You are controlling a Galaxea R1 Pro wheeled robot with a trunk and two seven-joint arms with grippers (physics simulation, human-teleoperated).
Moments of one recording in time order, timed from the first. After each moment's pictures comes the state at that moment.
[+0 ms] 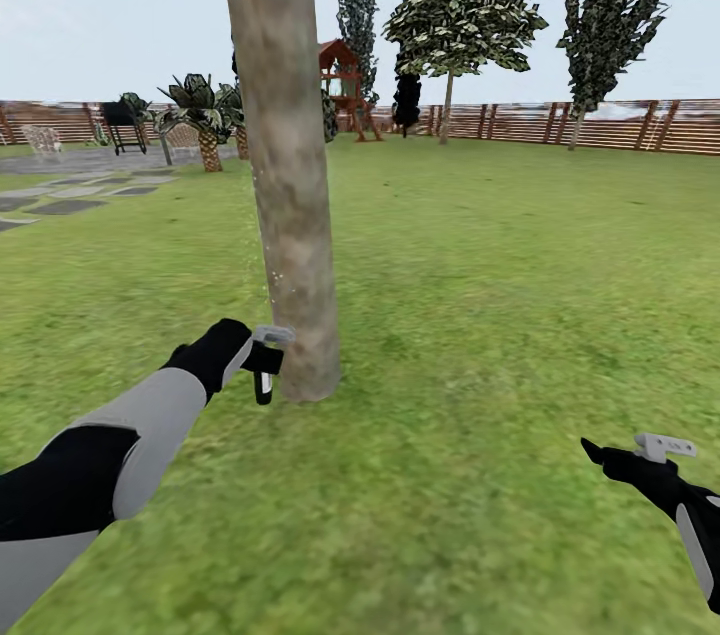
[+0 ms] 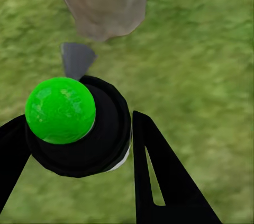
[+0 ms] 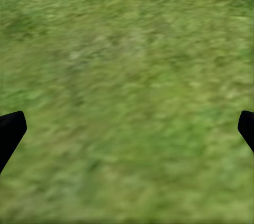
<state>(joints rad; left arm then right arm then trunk) -1.21 -0.01 -0.10 -0.27 -0.12 0.68 -0.18 -0.43 -0.31 -0.48 -0.93 0.02 0.27 0.39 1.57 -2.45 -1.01</state>
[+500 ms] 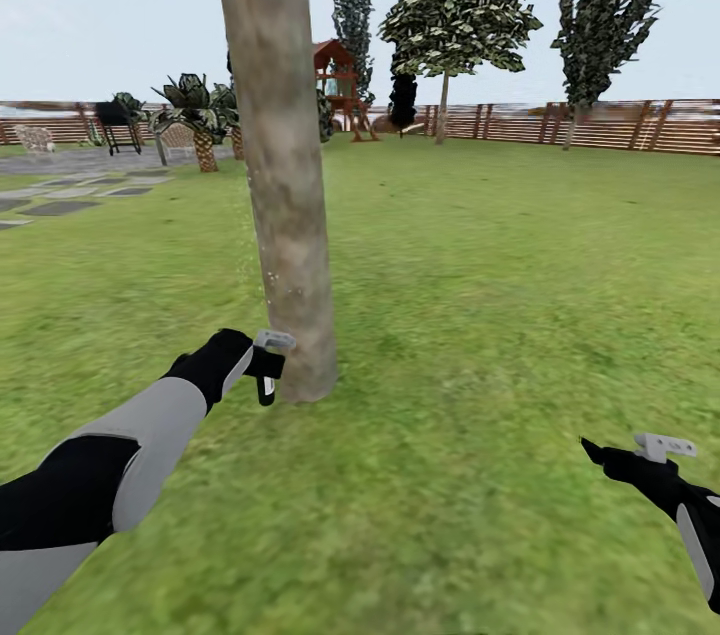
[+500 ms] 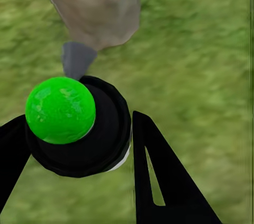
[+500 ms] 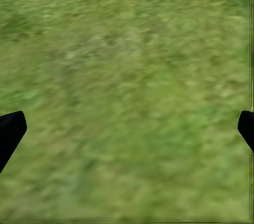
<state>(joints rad) -1.18 -0.01 -0.10 -0.28 -0.12 0.61 -0.18 -0.43 -0.31 -0.48 -0.93 0.02 0.27 0.39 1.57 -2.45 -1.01</state>
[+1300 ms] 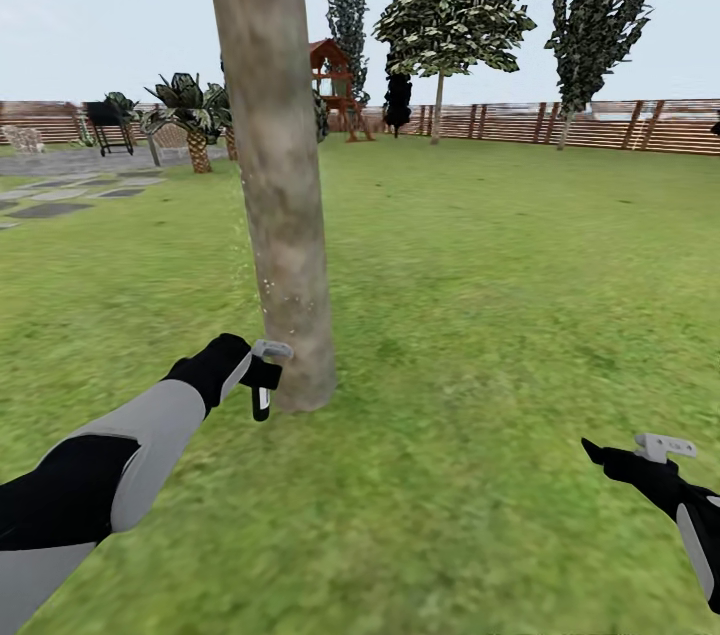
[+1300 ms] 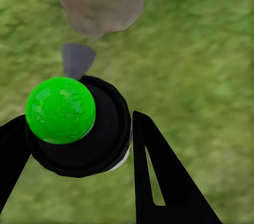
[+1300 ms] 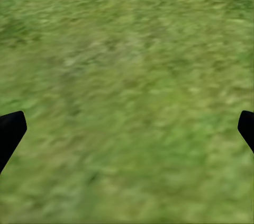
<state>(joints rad) -1.18 -0.01 -0.10 -0.24 -0.12 0.66 -0.18 -0.43 -0.31 -0.48 -0.93 0.02 0.27 0.39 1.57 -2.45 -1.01</state>
